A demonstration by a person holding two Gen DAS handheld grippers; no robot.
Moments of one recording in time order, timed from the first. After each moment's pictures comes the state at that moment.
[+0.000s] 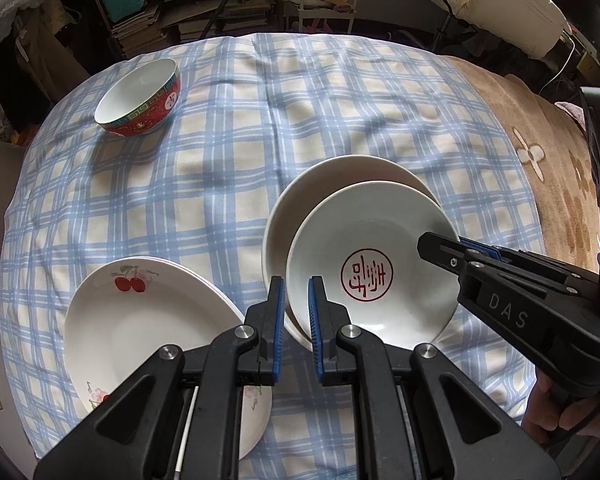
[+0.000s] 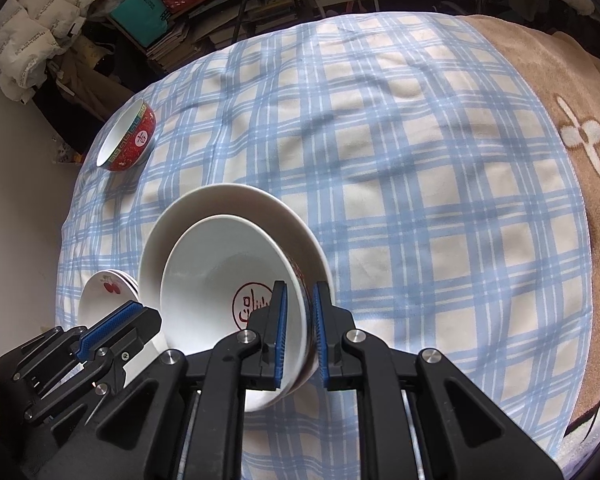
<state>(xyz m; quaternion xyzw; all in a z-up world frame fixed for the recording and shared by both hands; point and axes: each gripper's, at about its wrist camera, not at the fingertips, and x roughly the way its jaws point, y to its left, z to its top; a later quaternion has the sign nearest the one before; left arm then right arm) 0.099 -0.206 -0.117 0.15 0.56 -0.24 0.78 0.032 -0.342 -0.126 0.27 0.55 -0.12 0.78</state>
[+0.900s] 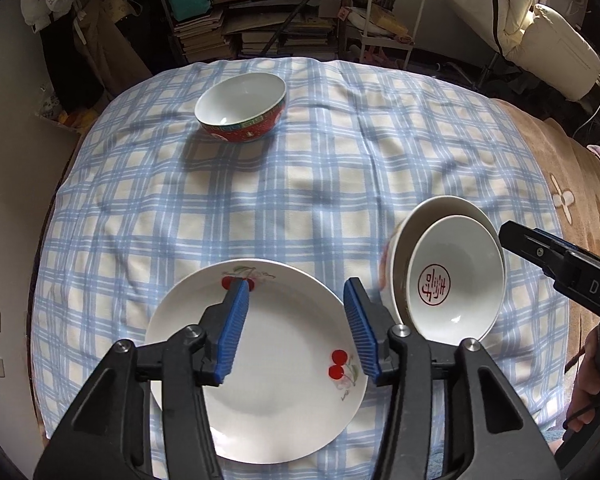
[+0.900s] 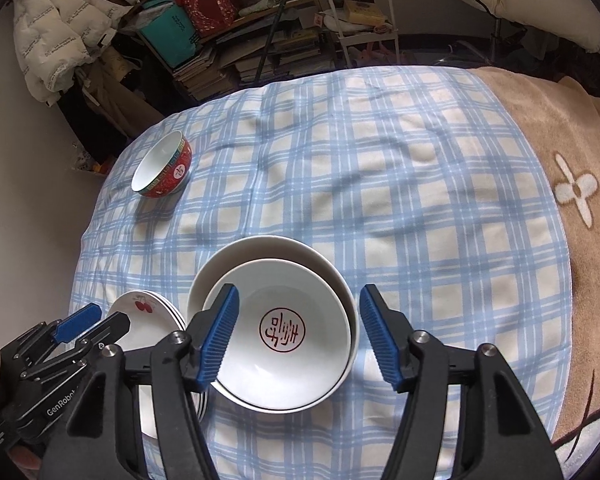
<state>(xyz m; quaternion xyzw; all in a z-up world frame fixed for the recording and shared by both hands) 0.126 -0.136 -0.085 0.13 0.54 -0.17 0.82 0.041 -0.336 -0.079 0.24 0.50 -0.10 0.82</state>
